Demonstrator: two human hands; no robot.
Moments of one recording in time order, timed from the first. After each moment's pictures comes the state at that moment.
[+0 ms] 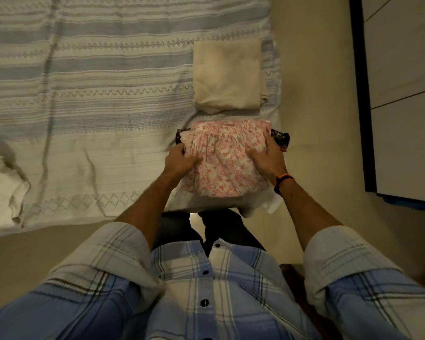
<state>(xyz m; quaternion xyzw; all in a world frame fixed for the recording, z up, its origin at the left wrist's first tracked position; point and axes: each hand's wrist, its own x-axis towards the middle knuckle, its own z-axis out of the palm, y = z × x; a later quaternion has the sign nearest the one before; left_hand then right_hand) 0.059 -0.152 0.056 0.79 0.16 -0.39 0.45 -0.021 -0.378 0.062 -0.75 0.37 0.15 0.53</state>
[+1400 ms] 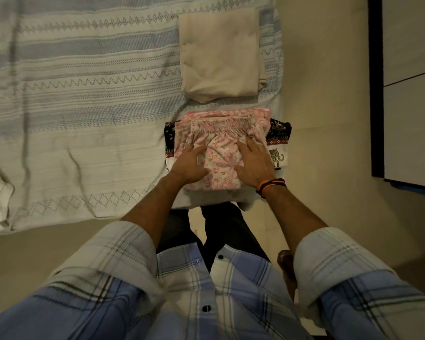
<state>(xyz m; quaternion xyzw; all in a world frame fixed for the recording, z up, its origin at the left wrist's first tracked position) 0.054 -0.187 0.016 0.85 -0.11 -0.48 0.20 -0.028 -0.372 0.015 -0.91 0.16 0.31 0.21</state>
